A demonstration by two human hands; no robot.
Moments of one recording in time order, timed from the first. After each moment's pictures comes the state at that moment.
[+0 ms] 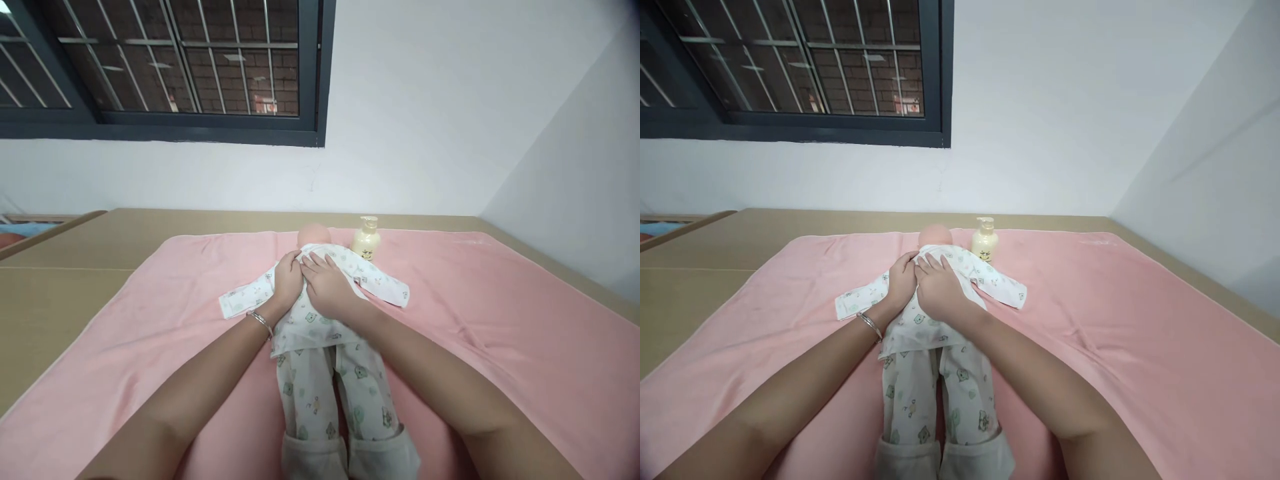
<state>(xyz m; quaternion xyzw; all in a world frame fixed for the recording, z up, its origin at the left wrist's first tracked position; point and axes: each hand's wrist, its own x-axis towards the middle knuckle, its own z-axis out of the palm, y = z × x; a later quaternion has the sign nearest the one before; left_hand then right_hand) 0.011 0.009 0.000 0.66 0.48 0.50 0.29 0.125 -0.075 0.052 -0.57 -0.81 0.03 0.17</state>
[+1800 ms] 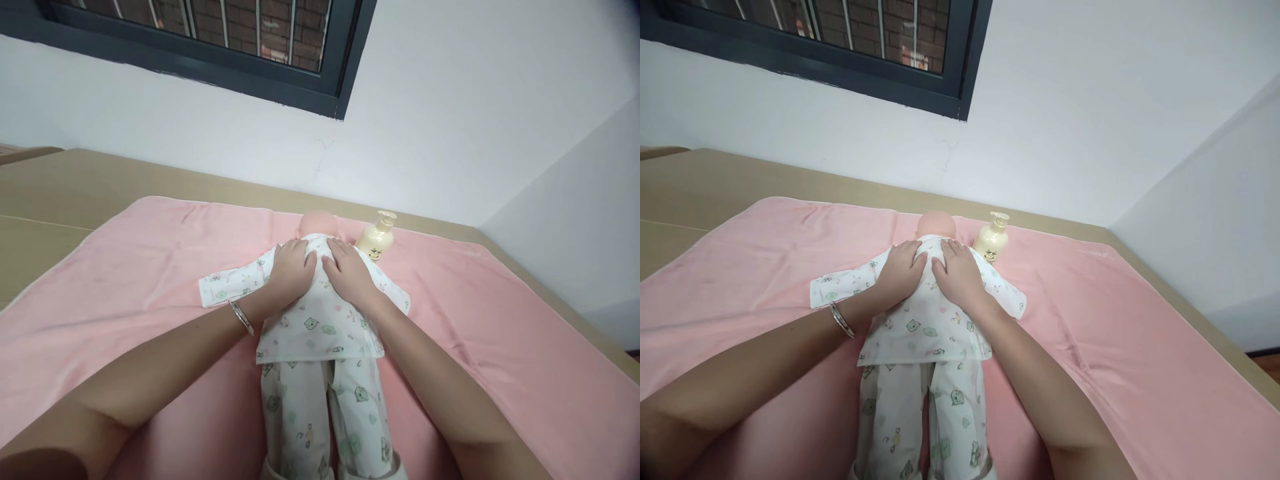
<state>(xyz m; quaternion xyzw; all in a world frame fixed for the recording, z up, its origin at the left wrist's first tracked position) 0.019 -0.006 0.026 0.80 0.51 0.30 0.13 0.166 -0.036 0.035 -0.64 -0.73 0.06 0.25</state>
